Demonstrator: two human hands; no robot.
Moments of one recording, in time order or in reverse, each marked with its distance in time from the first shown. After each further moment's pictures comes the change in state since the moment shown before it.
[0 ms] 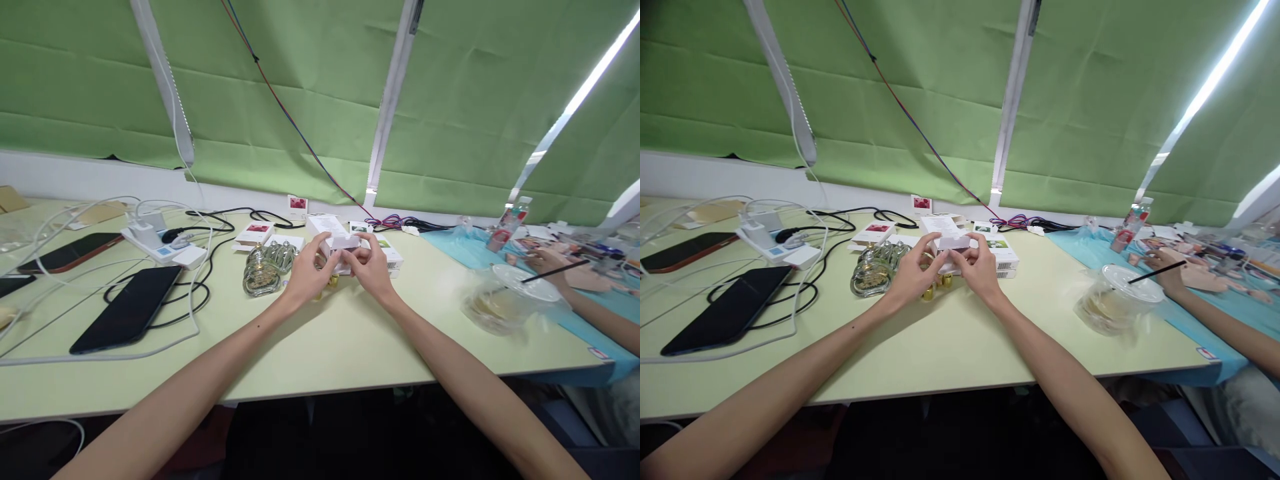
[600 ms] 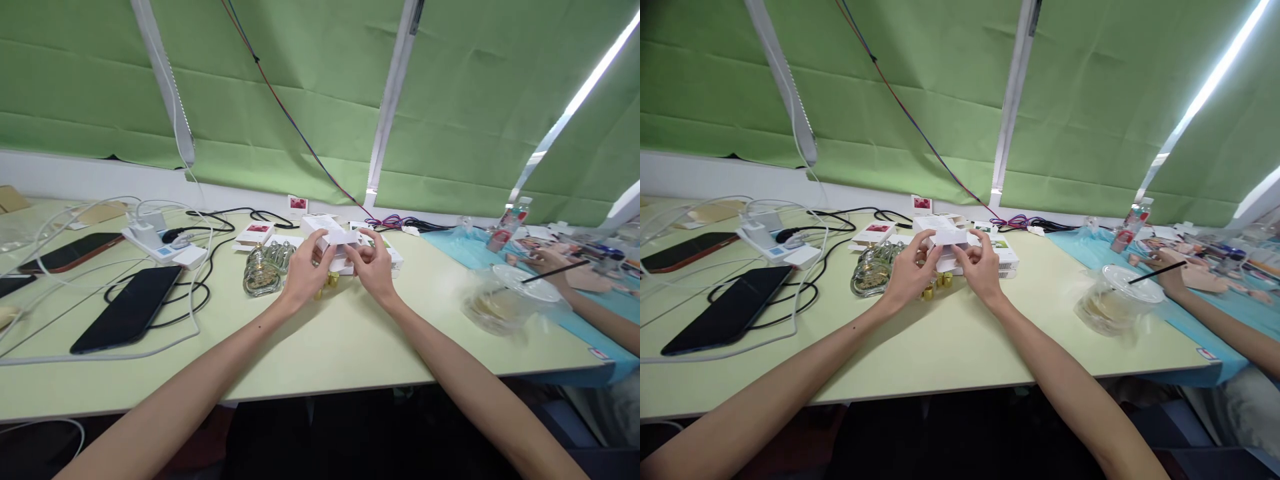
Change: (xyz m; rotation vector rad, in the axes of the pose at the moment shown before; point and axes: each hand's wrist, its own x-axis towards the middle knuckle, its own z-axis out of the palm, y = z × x) left_hand 0.001 0.004 -0.002 0.018 0.095 0.041; right_hand -0.005 -0.006 0.001 -0.017 0.093 -0.061
